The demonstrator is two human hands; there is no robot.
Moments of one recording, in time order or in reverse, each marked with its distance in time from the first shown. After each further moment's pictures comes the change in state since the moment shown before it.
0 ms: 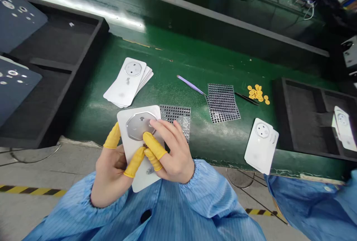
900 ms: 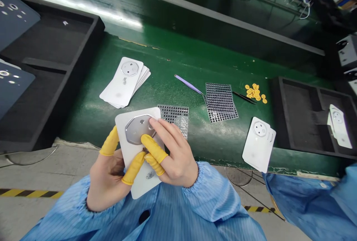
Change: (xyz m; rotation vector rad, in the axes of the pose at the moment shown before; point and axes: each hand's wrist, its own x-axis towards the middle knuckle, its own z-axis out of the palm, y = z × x) left_hand -0.003 -0.006 -0.001 0.163 -0.017 0.227; right_hand 0.002 0.002 -0.011 0.048 -0.065 -0.071
